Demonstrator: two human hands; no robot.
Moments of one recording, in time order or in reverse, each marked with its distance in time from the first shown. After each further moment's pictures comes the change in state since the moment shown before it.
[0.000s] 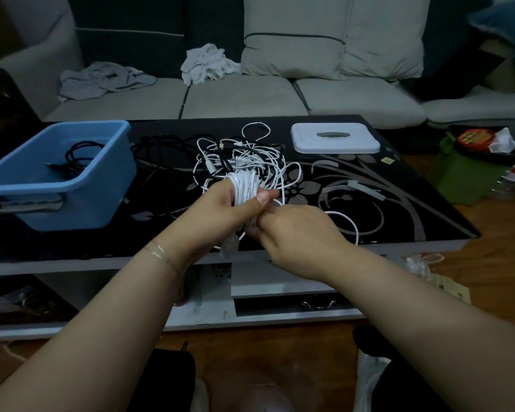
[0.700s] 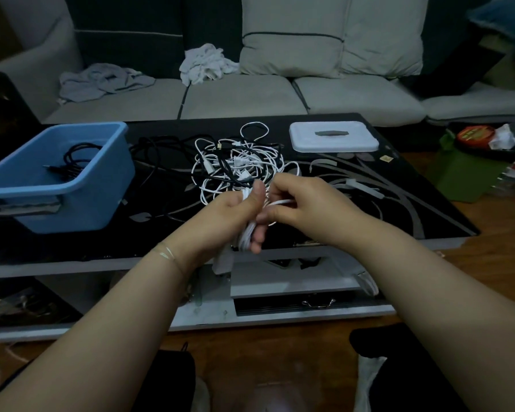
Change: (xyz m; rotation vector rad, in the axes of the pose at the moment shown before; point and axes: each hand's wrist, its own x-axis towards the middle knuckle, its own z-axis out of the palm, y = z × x) left_hand -0.003 0.010 0.014 0.001 -0.119 -0.057; right_hand 0.008 0.034 -0.018 0.535 0.009 0.213
